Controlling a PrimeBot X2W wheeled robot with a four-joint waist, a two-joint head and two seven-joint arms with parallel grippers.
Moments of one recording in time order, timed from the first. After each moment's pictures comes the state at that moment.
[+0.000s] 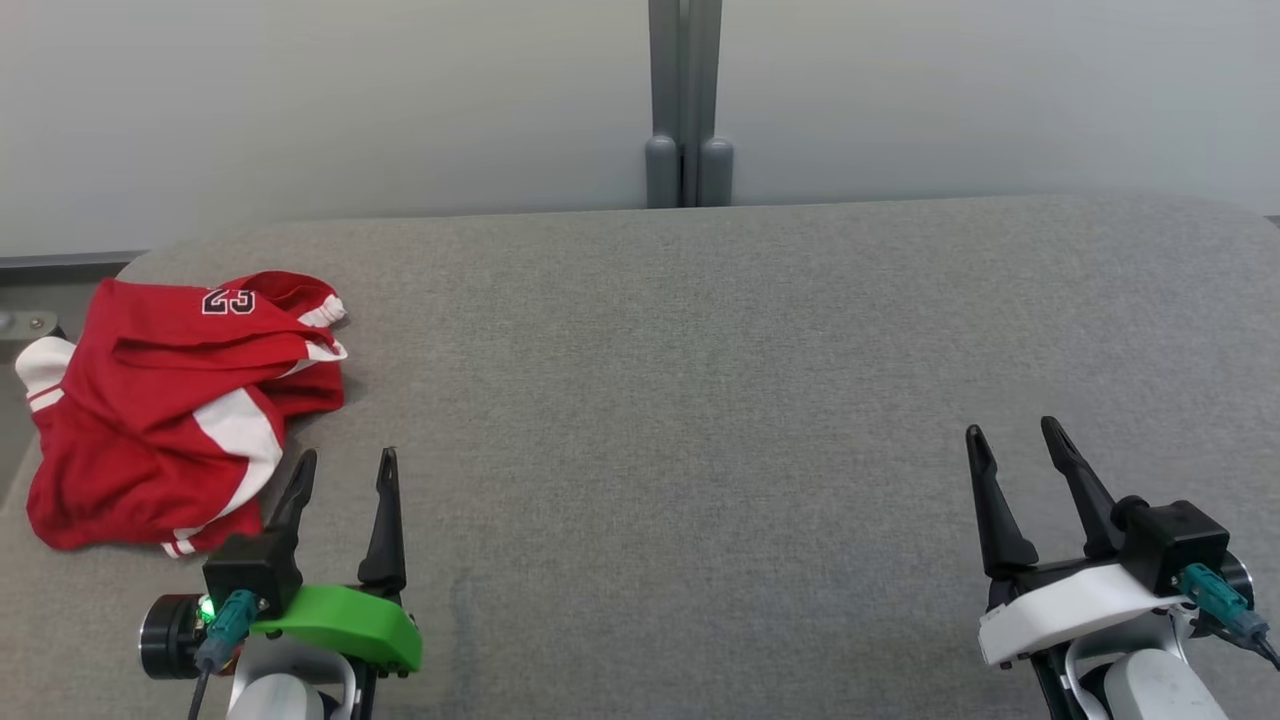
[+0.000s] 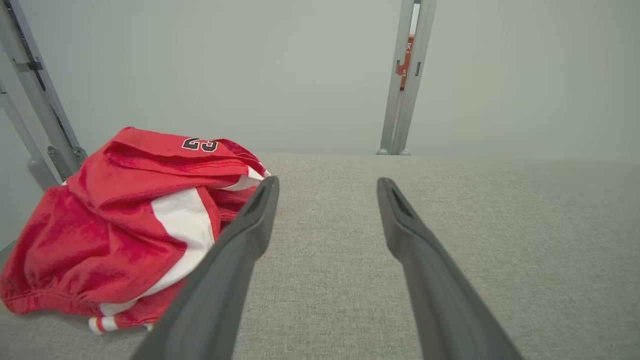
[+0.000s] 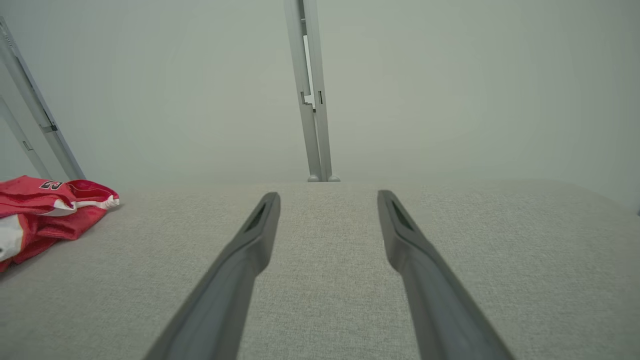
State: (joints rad) left arm -0.15 0.06 -0.05 0.38 -0.16 -0.10 -0.26; right arm -0.04 -0.13 0.05 0.18 0.23 0.13 -0.26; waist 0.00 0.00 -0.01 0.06
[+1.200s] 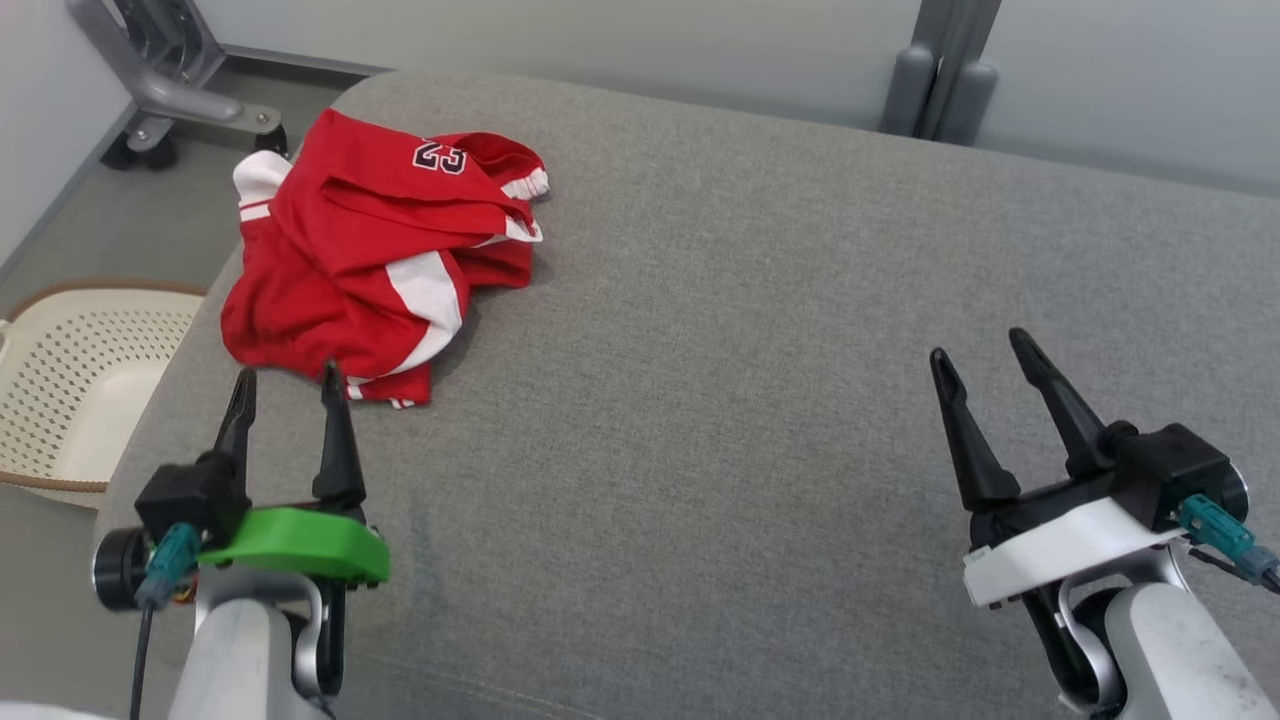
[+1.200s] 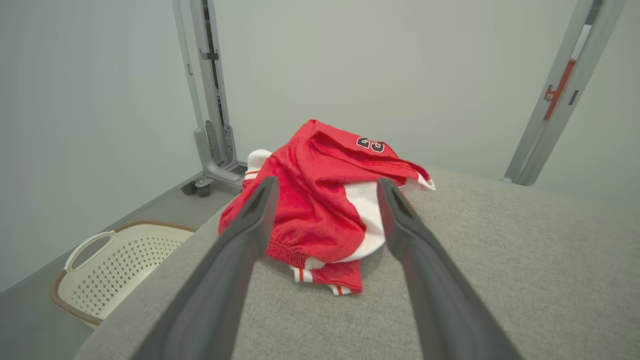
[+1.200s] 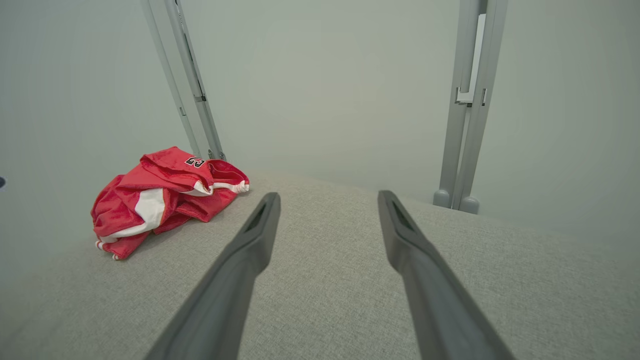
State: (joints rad) left arm -0.24 0.05 0.02 0.35 -0.20 -0.08 -0.26; right arm -0.11 -0.18 0.13 0.02 0.24 0.13 -0.18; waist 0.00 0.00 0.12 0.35
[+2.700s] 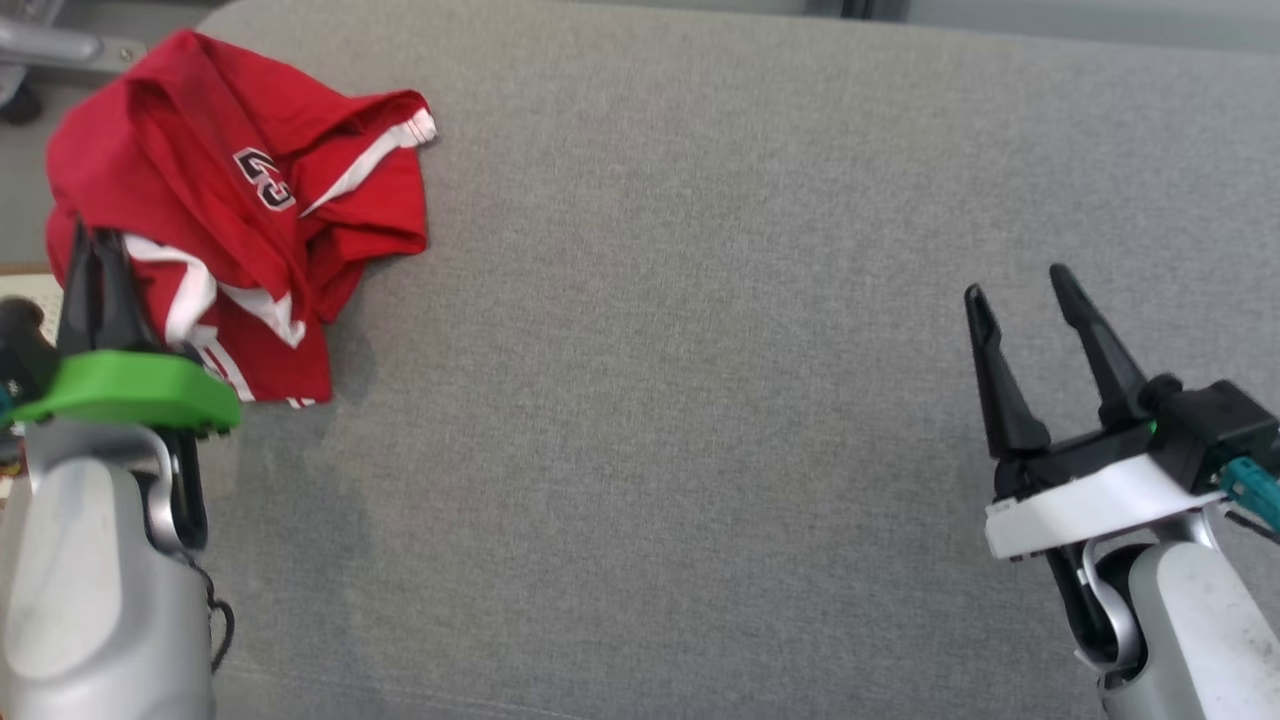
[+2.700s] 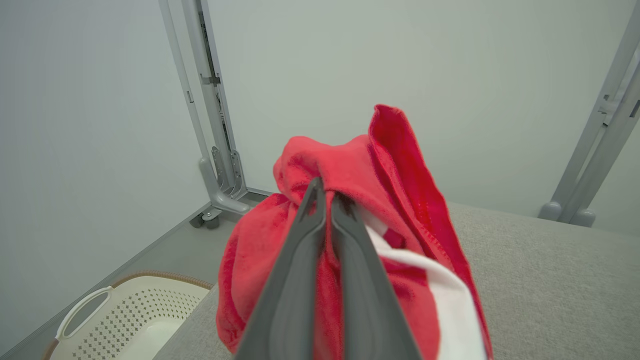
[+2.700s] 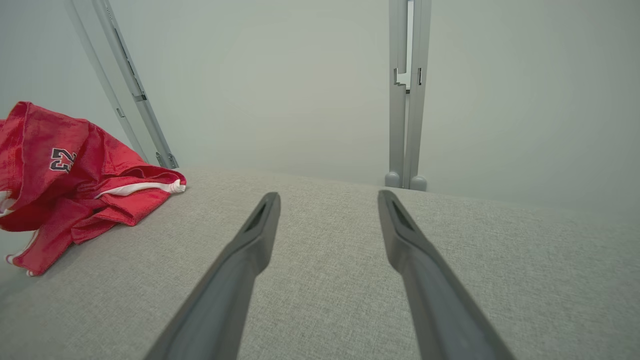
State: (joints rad) left arm -0.56 0.17 0.13 0.53 -0.23 -0.06 -0.26; right arm -0.18 -0.20 0.10 -0.01 0.24 0.13 -0.18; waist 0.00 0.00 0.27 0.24
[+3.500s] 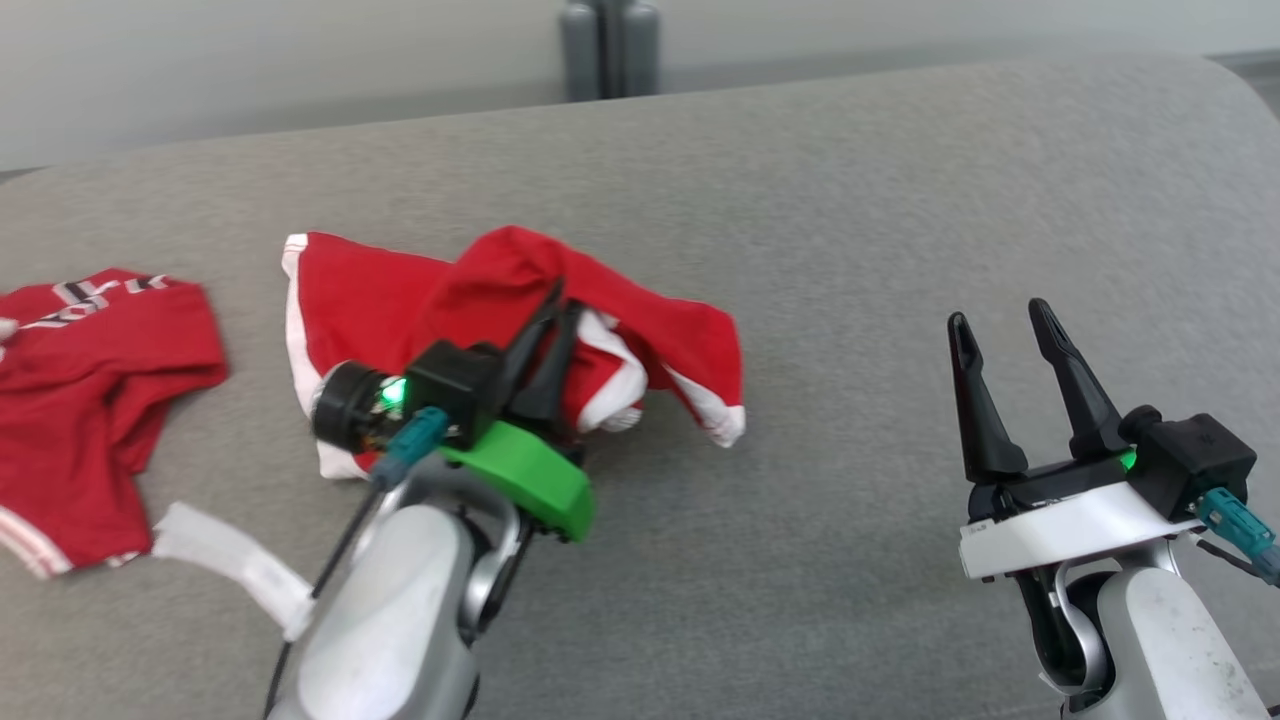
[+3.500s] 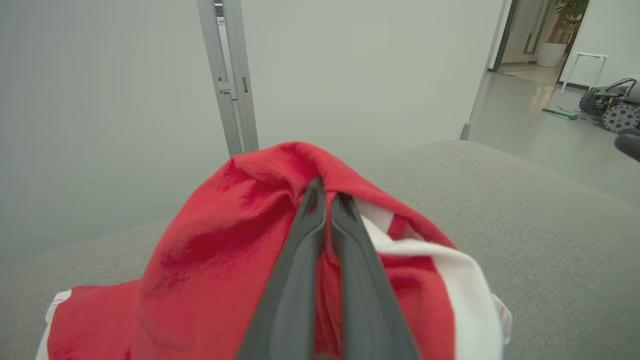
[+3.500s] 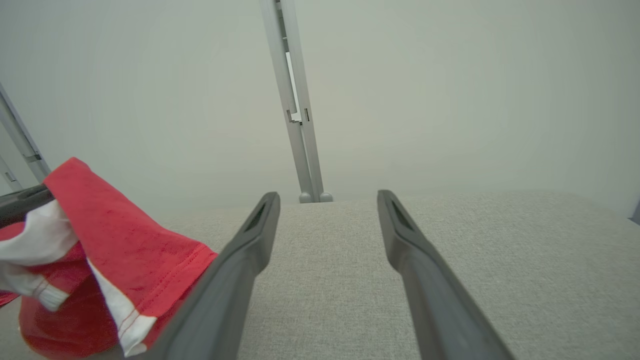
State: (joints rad) left arm -0.41 0.05 -0.40 0.24 -0.23 -0.11 -0.09; right arm -0.14 -0.12 0.08 0.02 0.25 0.13 -0.22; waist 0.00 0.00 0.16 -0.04
